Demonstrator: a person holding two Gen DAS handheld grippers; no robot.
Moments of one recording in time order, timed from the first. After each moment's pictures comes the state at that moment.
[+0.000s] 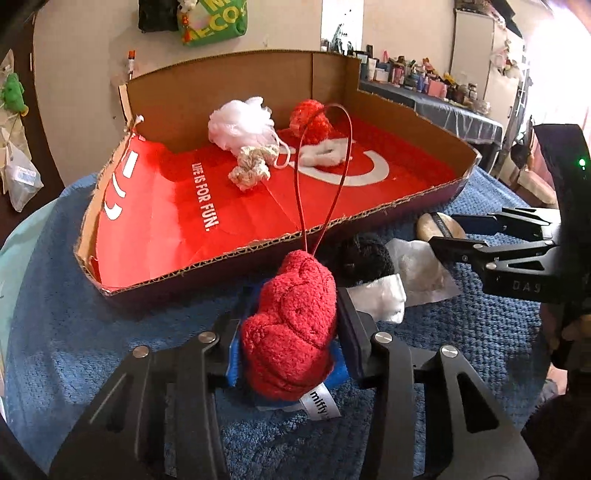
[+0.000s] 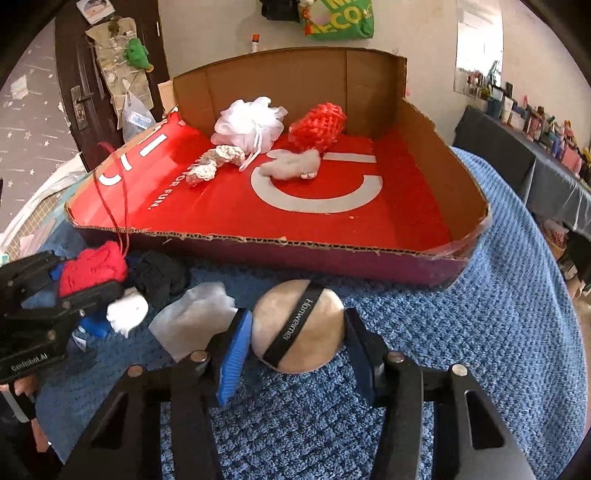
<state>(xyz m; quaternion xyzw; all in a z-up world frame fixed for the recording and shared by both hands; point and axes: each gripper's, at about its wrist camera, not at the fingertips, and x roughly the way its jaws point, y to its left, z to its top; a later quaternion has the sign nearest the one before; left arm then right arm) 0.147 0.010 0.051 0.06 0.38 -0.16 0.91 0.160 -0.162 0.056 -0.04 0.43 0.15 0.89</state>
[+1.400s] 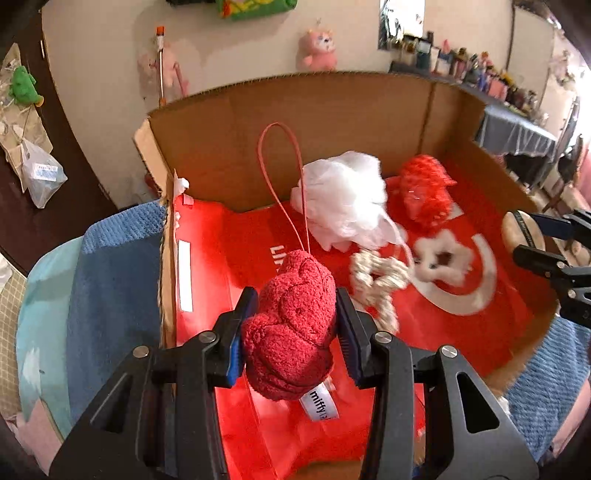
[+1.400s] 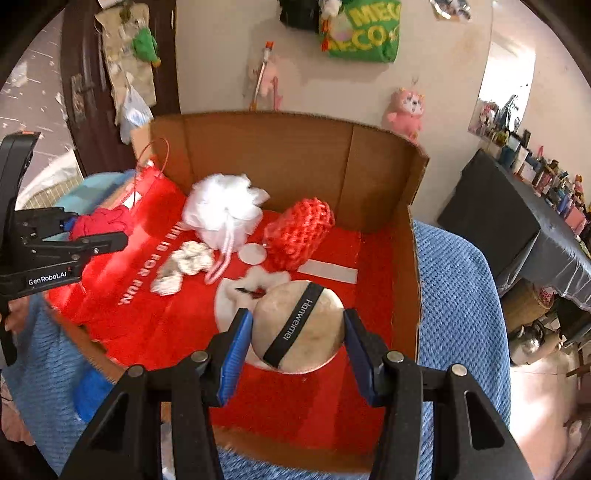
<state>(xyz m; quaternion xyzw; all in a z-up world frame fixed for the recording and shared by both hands) 0.311 0.042 0.102 0.06 0.45 -0.08 0.89 0.278 -0.153 0.133 -0.10 0.42 0.15 0.89</state>
